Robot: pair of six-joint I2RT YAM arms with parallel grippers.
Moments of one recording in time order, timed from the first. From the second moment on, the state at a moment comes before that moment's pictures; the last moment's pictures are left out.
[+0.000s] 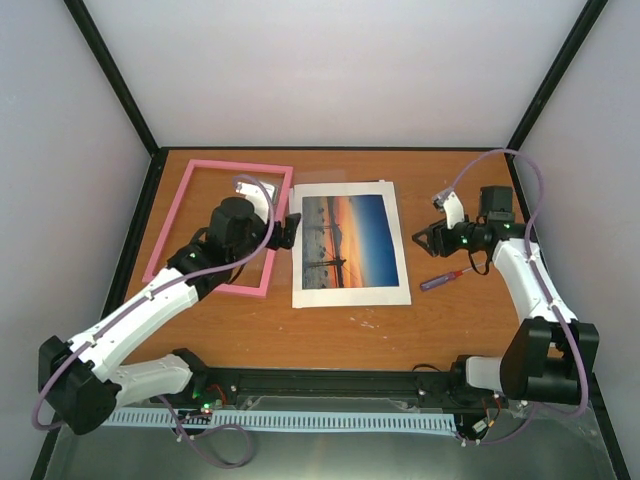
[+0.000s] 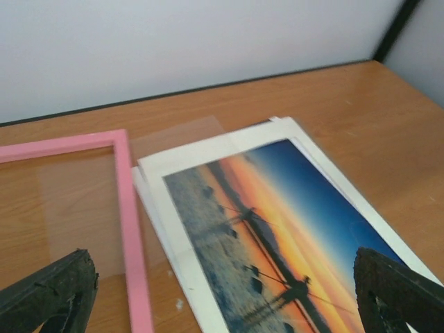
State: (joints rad) left arm -0.62 1.09 0.93 -0.26 -0.12 -0.17; right arm -0.09 1.29 0.98 -0.65 -0.69 -0.43
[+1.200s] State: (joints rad) left arm -0.80 1.42 0.75 -0.07 0.07 -0.18; right arm 0.02 1.61 0.95 -0.62 -0.44 -0.35
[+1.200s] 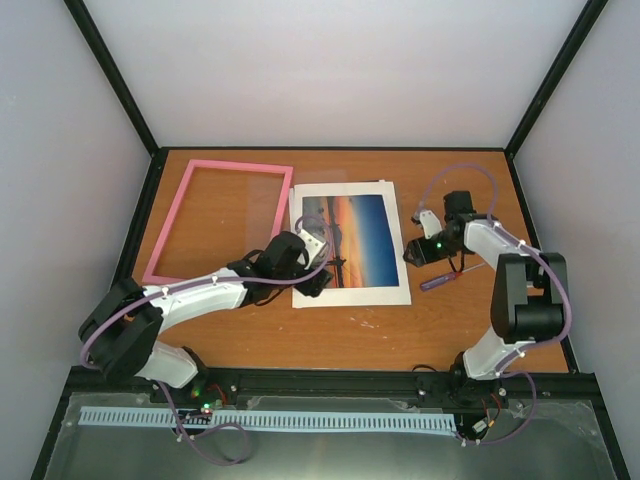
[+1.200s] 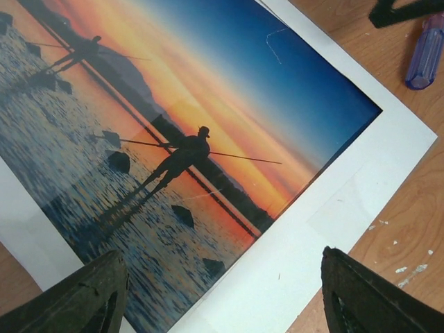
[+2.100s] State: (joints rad) left arm -0.80 1.35 0.74 -0.08 0.06 -0.23; right arm 0.20 1.90 1.23 -0.62 -0.16 -0.24
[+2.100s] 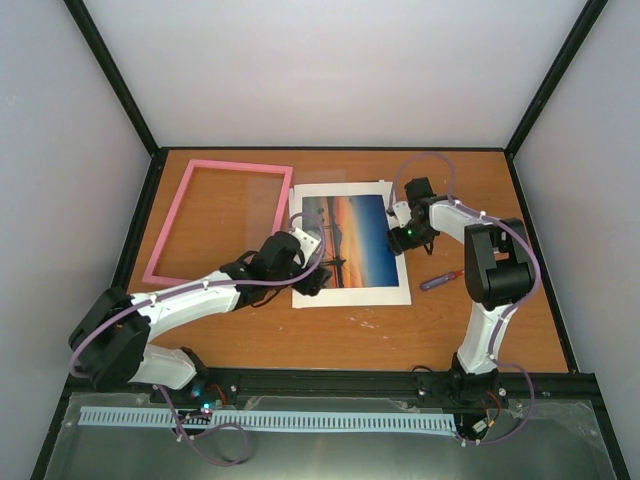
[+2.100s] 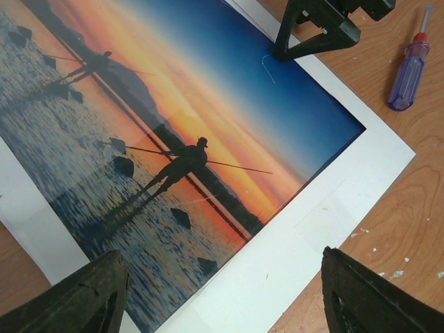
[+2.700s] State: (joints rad) left arm -0.88 1.44 0.76 -0.12 -0.01 -0.18; right arm 0.19 1.88 1.19 -0.57 -0.04 -0.25
